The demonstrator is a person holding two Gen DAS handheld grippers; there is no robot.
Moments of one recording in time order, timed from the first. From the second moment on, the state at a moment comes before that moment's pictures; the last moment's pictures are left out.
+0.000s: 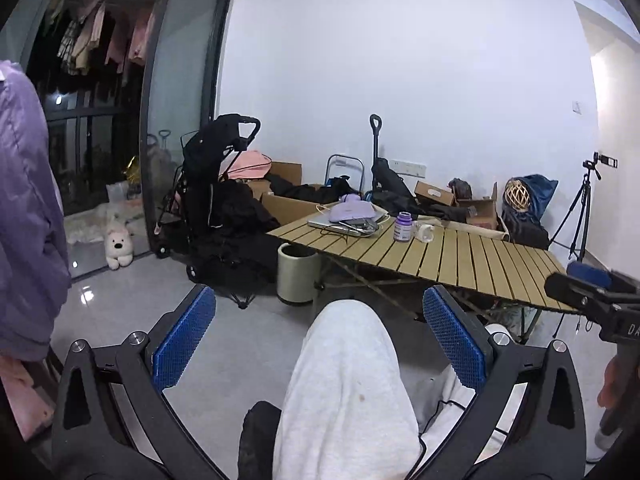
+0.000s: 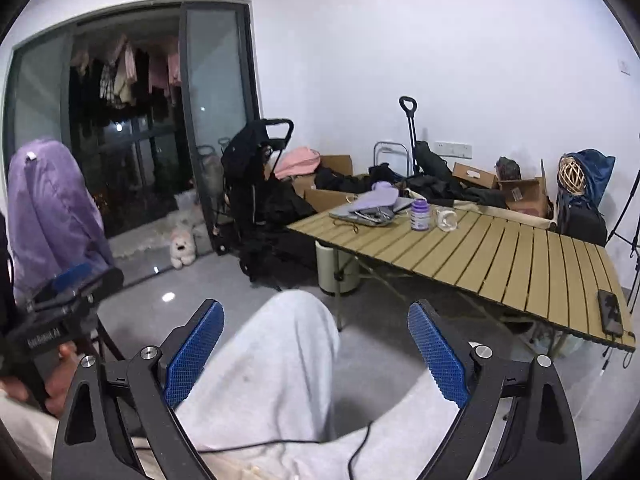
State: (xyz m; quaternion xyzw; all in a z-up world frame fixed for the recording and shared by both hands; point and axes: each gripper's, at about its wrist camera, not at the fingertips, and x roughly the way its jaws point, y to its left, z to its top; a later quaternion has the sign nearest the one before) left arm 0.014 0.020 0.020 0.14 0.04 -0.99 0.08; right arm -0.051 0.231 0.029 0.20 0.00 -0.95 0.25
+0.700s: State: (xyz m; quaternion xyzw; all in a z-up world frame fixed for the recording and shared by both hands) left arm 0.024 0.018 0.018 0.14 0.03 -0.99 0.08; right arm -0.047 0.220 0.030 0.20 0.03 -0.95 0.24
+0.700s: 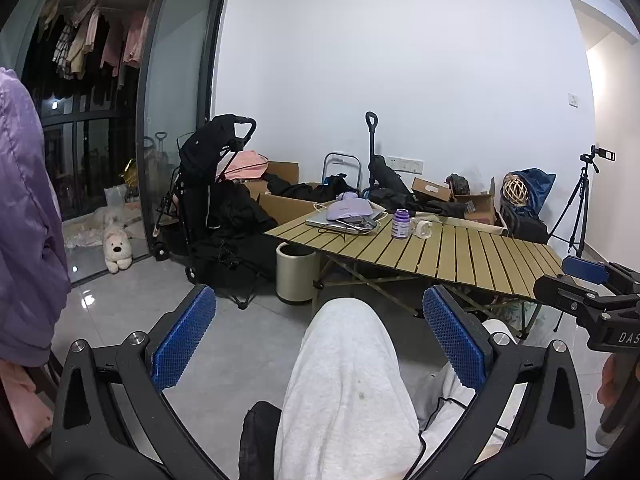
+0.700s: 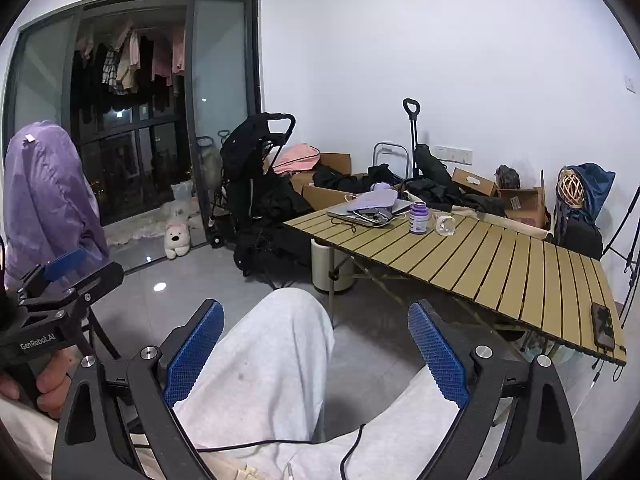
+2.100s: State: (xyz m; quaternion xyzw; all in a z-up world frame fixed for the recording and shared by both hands) left arm 0.028 0.018 0.025 0.14 0.02 -0.99 0.07; right arm -0.045 0.220 0.028 0.20 0.03 -0.95 0.24
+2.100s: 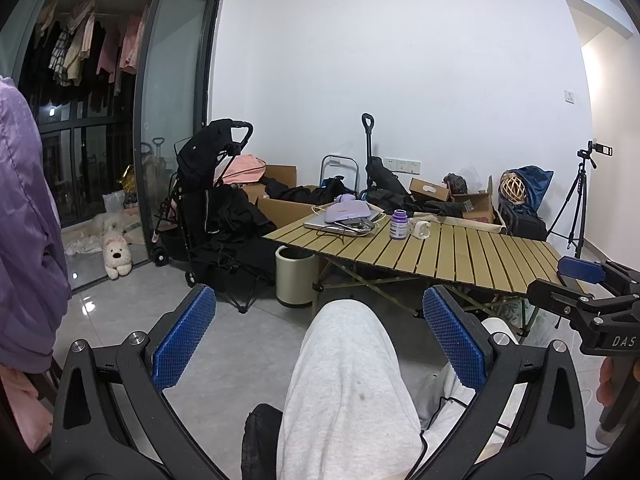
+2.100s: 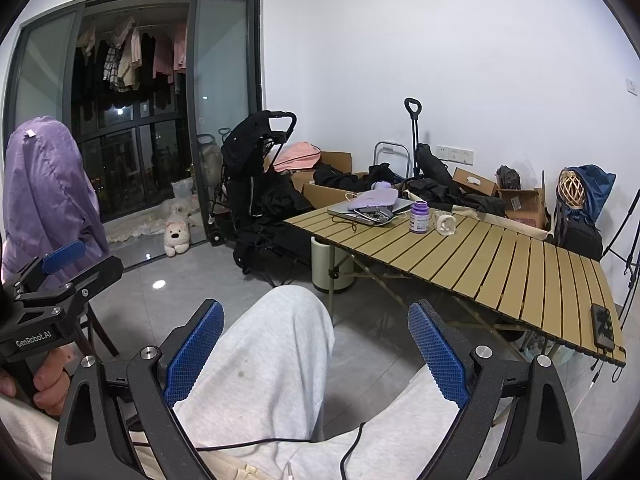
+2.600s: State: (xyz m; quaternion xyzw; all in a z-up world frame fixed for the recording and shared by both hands) left arm 0.023 0.015 0.024 0.15 0.03 -0.99 0.07; right arm -0.047 0.219 0.024 0.20 0.04 -0.95 0.24
